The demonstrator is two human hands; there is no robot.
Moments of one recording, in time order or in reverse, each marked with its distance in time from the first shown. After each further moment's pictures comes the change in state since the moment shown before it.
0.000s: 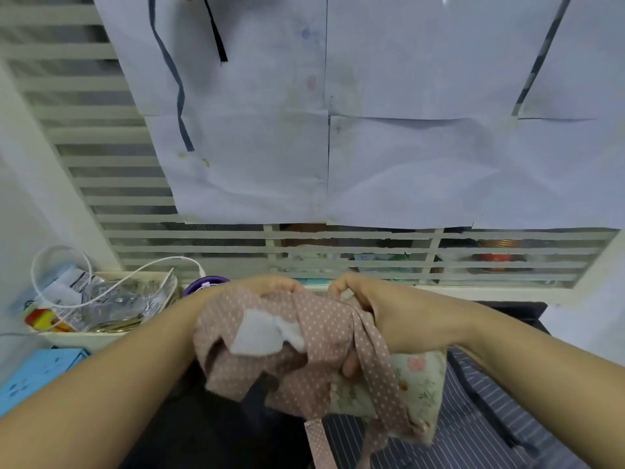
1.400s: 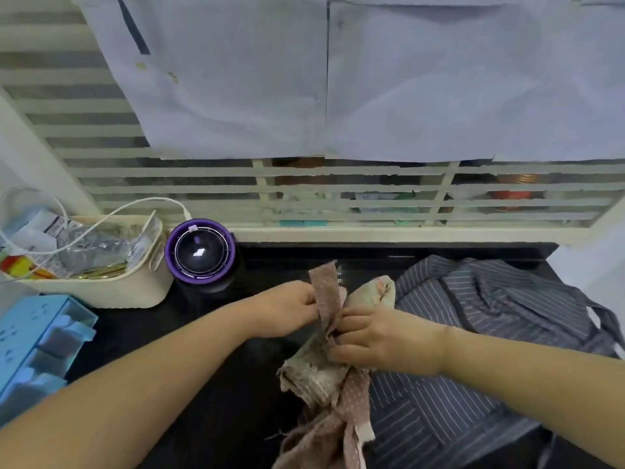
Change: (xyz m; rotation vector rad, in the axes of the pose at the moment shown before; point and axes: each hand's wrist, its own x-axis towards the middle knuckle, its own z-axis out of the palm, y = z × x) left_hand 0.052 -0.052 0.049 0.618 0.154 0.209; right_hand 0.028 0.129 0.088 -0.870 0.096 -0.761
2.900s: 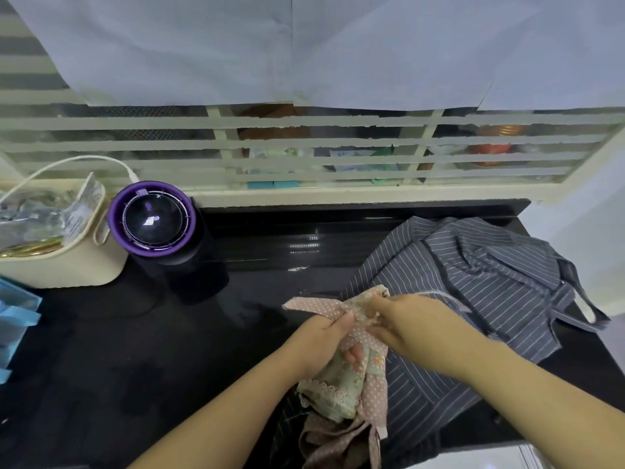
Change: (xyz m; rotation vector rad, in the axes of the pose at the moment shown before) left_hand 0.023 -0.009 0.130 -0.557 0.017 -0.175; right_hand -0.050 -0.037 -0.003 0.205 -0.290 0.950
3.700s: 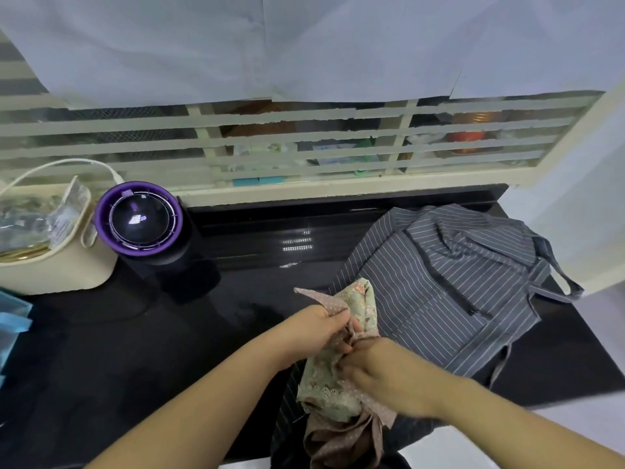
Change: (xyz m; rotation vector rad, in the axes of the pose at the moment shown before) left_hand -0.003 0.013 0.002 0.037 -0.145 -0.082; right_hand -0.034 -0.033 0.050 0.418 -0.158 -0.069
